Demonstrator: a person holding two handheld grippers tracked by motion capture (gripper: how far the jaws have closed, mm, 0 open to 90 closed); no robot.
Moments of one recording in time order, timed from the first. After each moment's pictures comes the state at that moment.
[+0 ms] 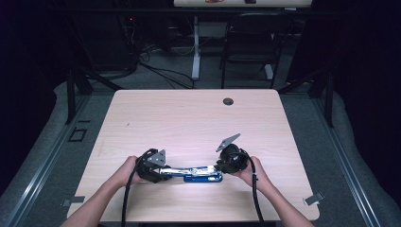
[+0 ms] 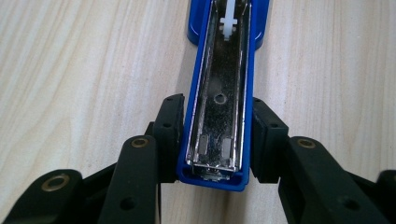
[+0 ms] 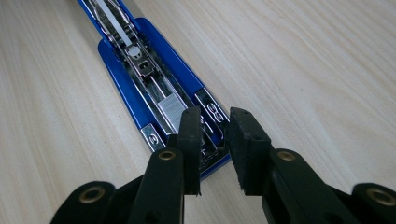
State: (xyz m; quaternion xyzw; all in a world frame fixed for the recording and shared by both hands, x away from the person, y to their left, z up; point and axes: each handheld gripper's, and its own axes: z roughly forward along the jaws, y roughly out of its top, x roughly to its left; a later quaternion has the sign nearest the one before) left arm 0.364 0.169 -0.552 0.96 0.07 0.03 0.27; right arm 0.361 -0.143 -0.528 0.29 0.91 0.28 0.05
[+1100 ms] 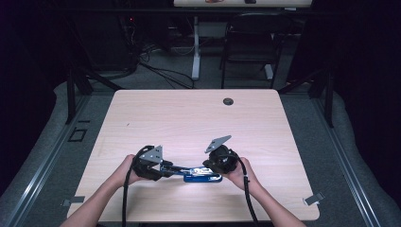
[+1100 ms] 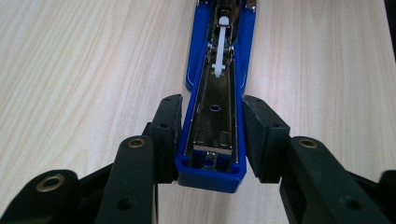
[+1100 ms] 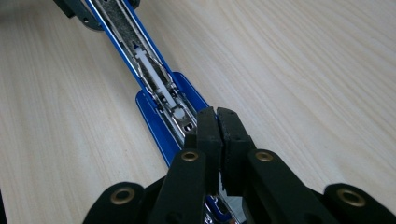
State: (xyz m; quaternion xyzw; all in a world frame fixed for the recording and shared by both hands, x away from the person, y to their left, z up) left arm 0.358 0.172 -0.531 0.93 0.07 0.04 0.35; right arm 0.348 -0.108 -0.515 0.27 0.91 0.32 0.08
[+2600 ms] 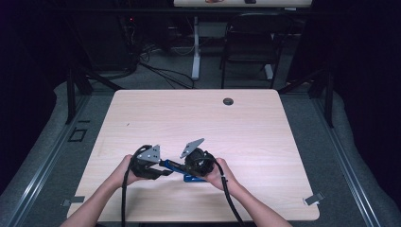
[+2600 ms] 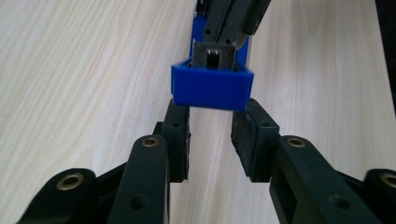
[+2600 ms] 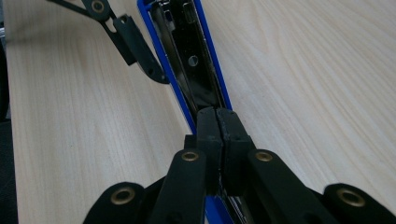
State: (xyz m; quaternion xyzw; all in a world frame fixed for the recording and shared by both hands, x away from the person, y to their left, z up) left arm 0.354 0.172 -0.525 0.93 0.08 0.05 0.36; right arm 0.346 -0.043 -0.518 0.20 0.92 0.33 0.07
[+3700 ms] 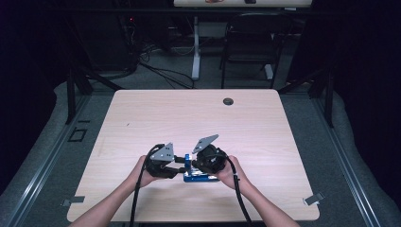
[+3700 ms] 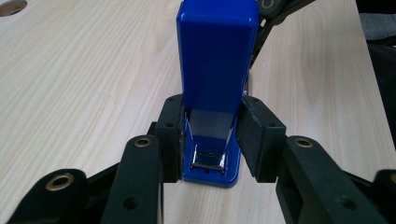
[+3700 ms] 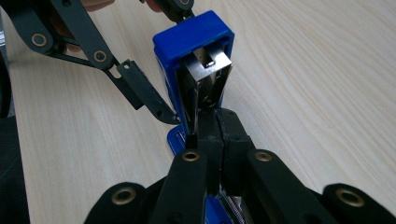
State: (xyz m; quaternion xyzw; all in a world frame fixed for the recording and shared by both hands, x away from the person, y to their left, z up) left arm 0.350 0.134 -0.524 0.90 0.09 0.07 0.42; right arm 0.344 -0.076 -0.501 0.23 0.91 0.34 0.08
